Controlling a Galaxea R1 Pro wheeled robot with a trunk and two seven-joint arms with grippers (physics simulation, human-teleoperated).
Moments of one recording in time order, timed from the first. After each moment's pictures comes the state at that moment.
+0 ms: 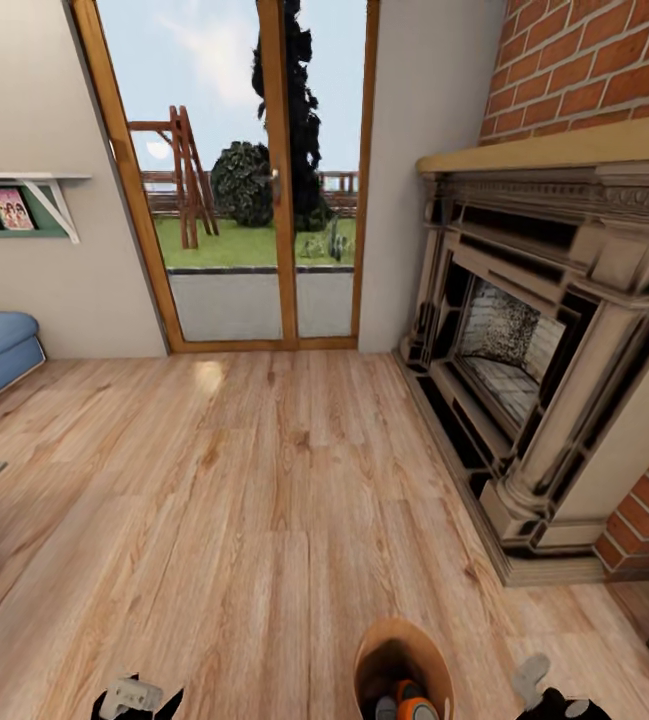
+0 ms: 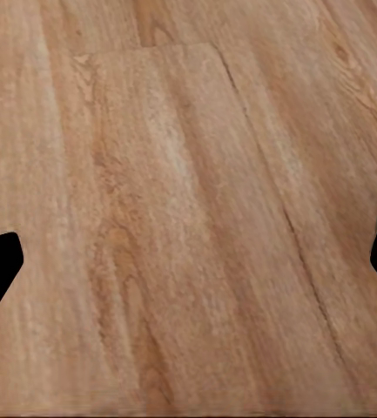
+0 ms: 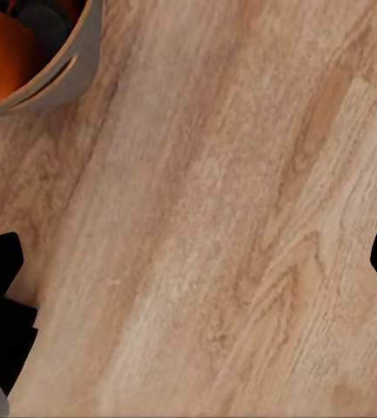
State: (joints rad) left arm -0.20 0.16 0.30 -0.52 -0.16 -0.30 -0.53; right arm -0.37 -0.20 -0.19 -0.40 0.61 0.15 0.37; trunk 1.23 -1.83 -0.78
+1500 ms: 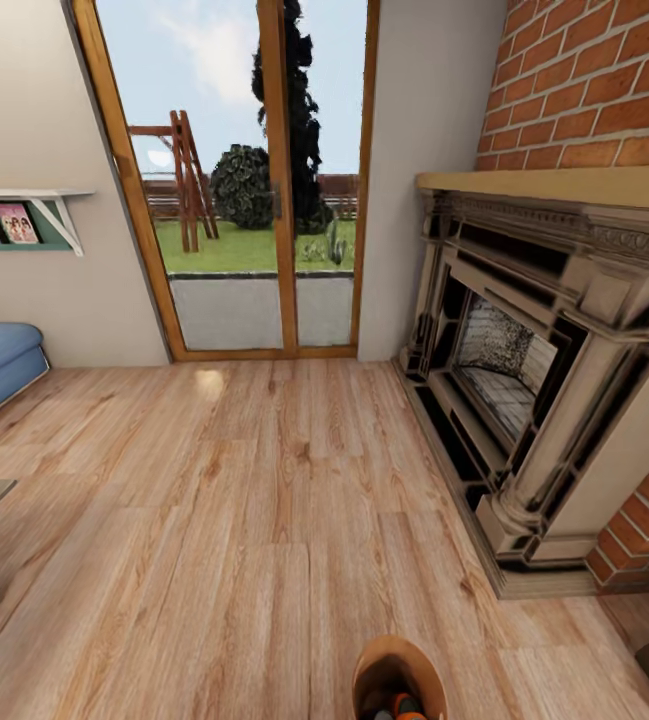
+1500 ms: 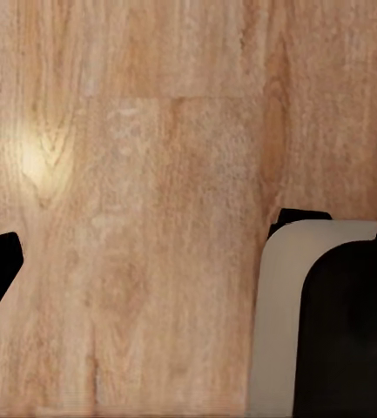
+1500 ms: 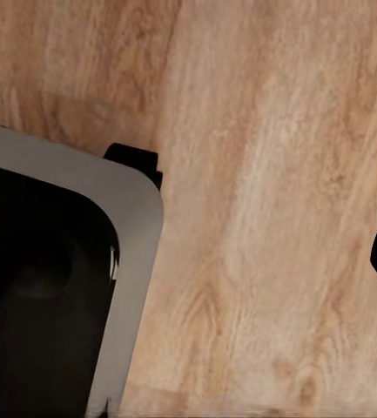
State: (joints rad) left arm 0.02 0.15 0.30 -0.01 -0.14 -0.66 -0.04; right arm -0.14 -0.20 -0.29 0.02 0.48 -0.35 0.19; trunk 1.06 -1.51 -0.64
